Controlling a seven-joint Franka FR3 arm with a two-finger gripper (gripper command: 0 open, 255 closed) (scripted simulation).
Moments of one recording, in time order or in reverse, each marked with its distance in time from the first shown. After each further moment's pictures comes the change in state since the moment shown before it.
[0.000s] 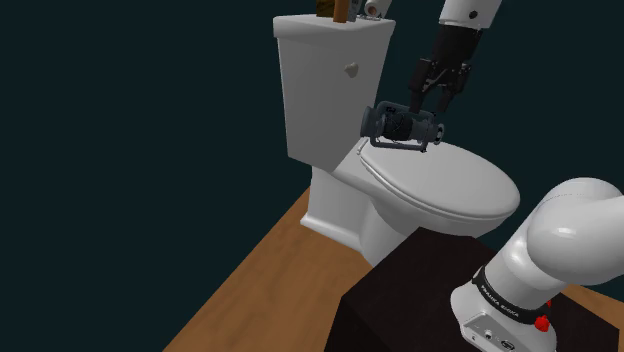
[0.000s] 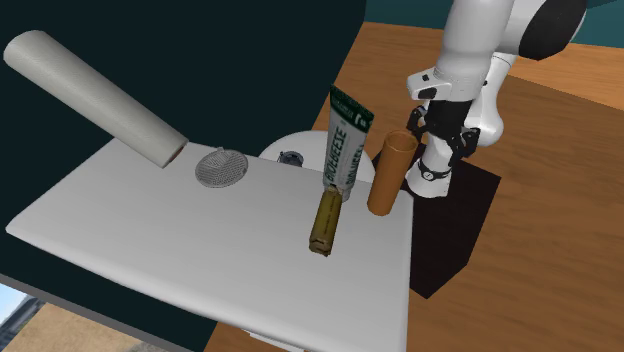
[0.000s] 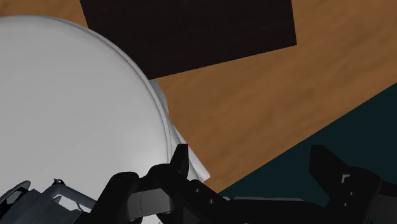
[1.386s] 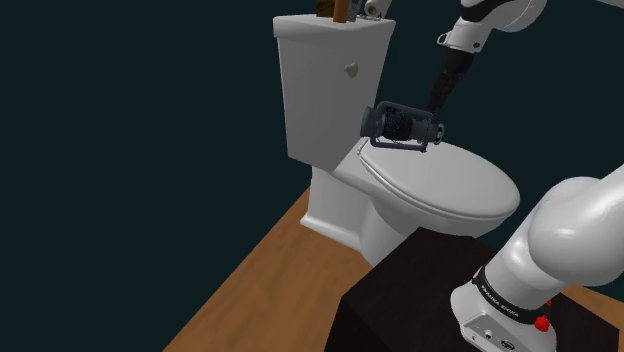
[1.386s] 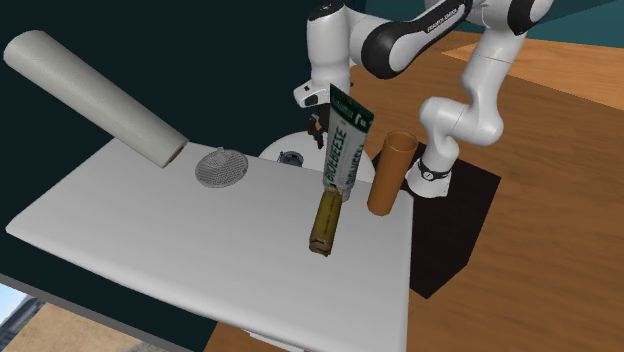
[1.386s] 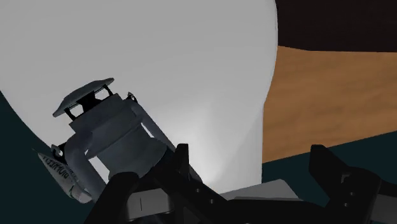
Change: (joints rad) arm 0.032 0.404 -0.503 0.206 -0.105 0.206 -0.823
